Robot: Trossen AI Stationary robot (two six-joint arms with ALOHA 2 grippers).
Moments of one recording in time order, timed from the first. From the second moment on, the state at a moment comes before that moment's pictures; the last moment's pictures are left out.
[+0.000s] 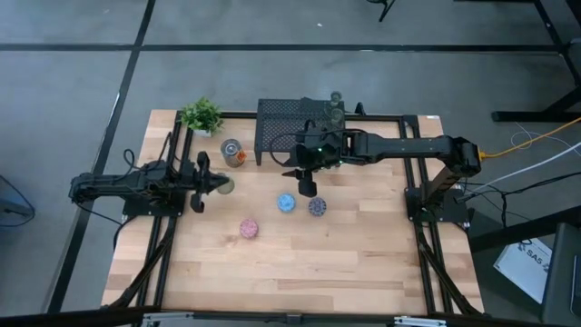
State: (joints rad) left arm 0.04 0.01 0.07 -0.03 -0.09 -0.17; right arm -0.07 1.68 1.43 -0.38 -0.11 -0.11
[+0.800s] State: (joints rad) left arm 0.04 0.83 0.71 -1.00 -0.29 -0.40; right arm -0.07 1.68 1.43 -0.36 -0.11 -0.17
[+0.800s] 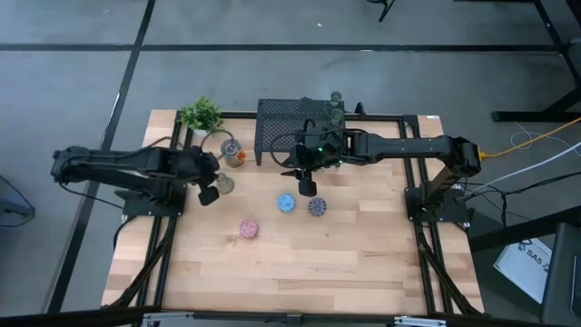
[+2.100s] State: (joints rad) left arm 0.06 1.18 0.73 -0.76 -0.15 -0.15; right arm -0.01 1.68 1.43 -0.69 -0.11 -0.25
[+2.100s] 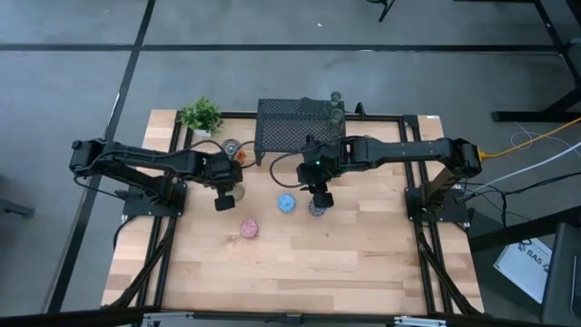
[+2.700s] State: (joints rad) left arm 0.06 1.30 0.73 -0.39 -0.08 -0.08; right arm 0.01 1.60 1.19 -0.43 -0.11 -0.21
